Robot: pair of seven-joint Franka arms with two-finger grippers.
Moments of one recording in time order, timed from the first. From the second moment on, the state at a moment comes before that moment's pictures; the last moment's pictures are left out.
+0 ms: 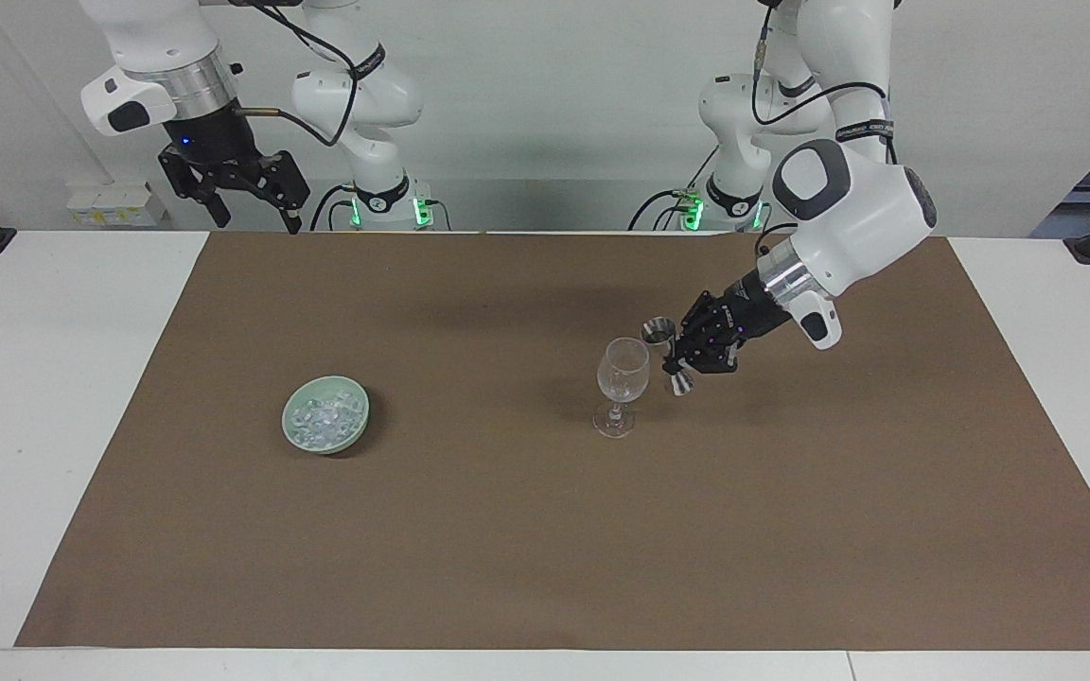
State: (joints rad) left arm -0.16 0.16 -0.14 -1.82 -0.73 2.14 -1.33; right arm -0.02 -0.05 0.03 -1.53 0.02 1.52 0.19
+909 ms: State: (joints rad) left arm -0.23 0.17 -0.14 -1.81 -0.50 2.25 -1.33; right arm -0.02 -0.07 0.04 -1.56 0.02 1.51 0.15
